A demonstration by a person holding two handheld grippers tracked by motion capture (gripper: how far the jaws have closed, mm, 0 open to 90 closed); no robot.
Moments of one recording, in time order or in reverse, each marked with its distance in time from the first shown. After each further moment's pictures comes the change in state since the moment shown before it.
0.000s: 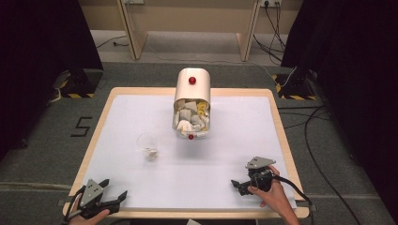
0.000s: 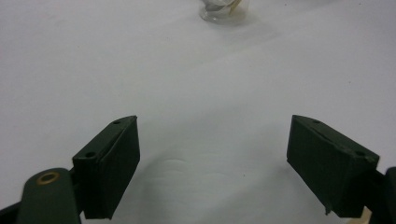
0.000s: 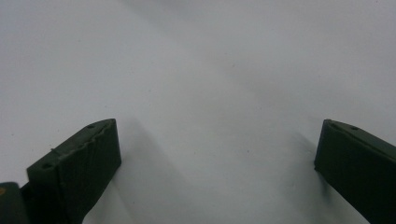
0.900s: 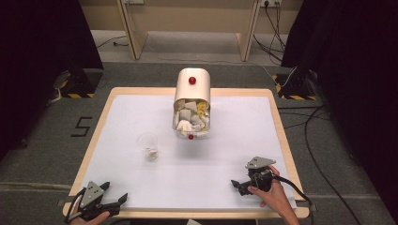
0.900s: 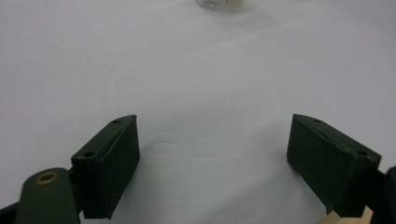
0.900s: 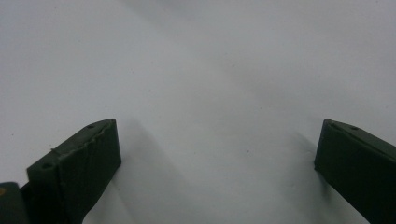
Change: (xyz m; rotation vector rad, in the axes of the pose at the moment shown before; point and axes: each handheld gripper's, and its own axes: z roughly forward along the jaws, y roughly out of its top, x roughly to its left) left arm 0.000 -0.005 0.000 0.020 -0.013 -0.027; right arm 0.000 0.000 0.000 0.000 0.000 0.001
